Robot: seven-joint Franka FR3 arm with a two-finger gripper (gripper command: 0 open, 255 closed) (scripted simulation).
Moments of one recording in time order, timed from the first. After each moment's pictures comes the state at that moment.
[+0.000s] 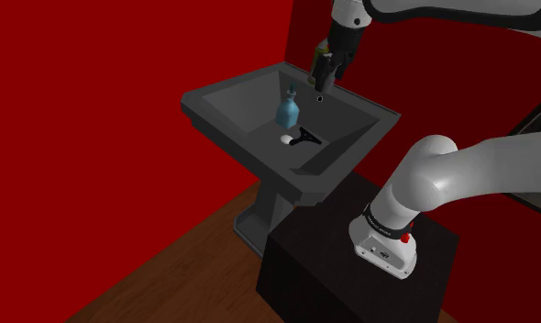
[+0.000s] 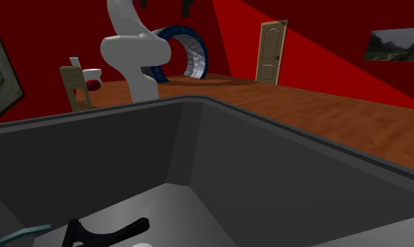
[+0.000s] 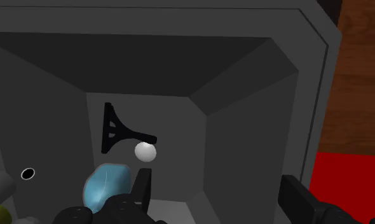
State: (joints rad) arm 0.02 -0.82 0.03 -2.43 -0.11 1.70 0.10
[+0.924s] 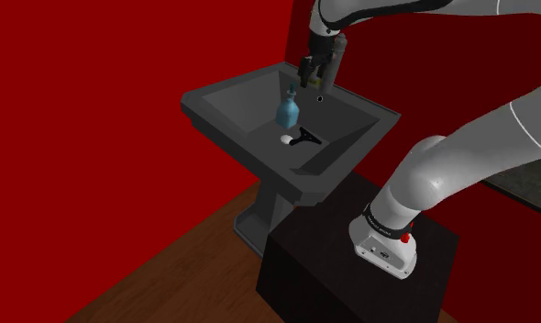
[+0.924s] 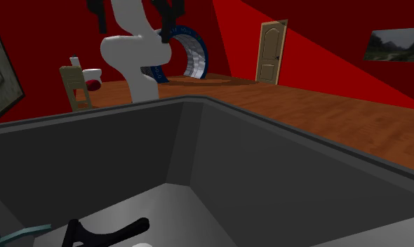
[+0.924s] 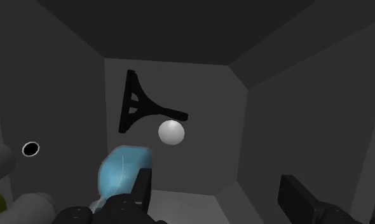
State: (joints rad) arm -0.03 -0.43 -0.14 -2.30 -0.17 1.94 -0.09
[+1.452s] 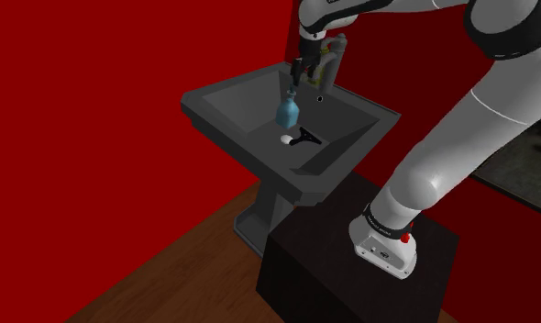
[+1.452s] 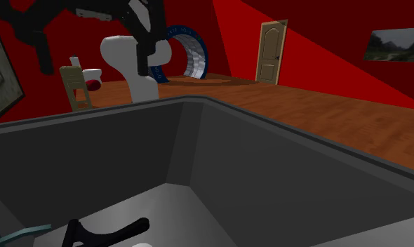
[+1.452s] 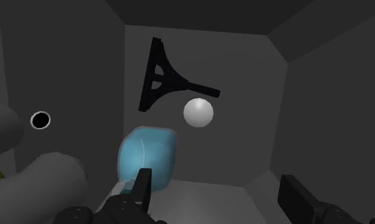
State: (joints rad) arm -0.05 -0.12 -0.24 -2.10 -0.13 2.03 -0.24
